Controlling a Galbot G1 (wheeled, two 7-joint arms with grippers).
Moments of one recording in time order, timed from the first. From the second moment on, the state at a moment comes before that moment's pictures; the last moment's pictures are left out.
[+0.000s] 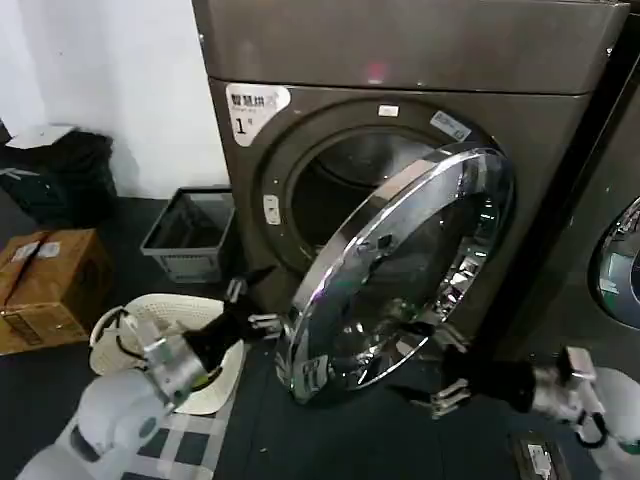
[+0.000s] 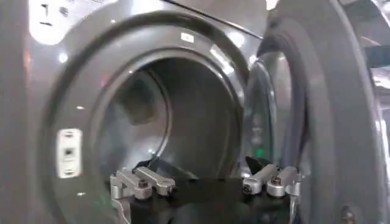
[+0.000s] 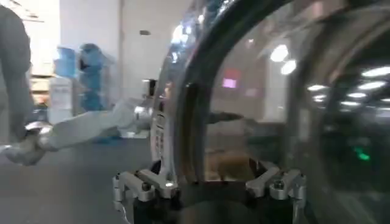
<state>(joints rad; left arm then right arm) 1.14 -0.92 -0.38 -2.16 -0.71 0.26 0.31 -1.29 0.88 0.80 1.97 0.60 -0.15 -1.14</state>
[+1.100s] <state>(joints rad) 0.98 -0.87 -0.05 -2.14 -0.72 0.21 0.39 -1.48 1.02 1.58 1.86 0.46 -0.09 -1.02</state>
